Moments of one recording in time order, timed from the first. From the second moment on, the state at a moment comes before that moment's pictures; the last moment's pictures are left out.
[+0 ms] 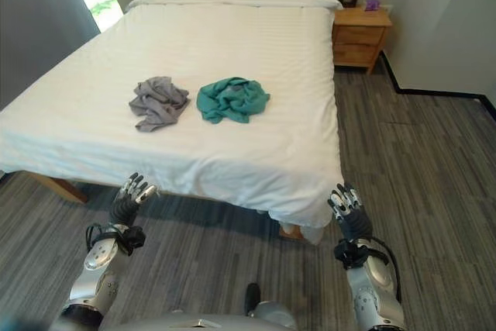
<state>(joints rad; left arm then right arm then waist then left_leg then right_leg) 0.08 0.28 -0.02 0.31 -0.51 -0.15 0.07 0.17 -0.34 -0.04 0.24 0.75 -0.14 0.07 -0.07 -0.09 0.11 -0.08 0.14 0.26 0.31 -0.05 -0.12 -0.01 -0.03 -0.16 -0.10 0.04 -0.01</state>
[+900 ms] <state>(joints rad) 0.03 0.27 -0.07 0.35 -0.54 -0.16 0.10 0.18 -0.42 0.06 0.19 0.51 -0.10 0.12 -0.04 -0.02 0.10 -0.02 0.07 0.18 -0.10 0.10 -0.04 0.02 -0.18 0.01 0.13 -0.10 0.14</state>
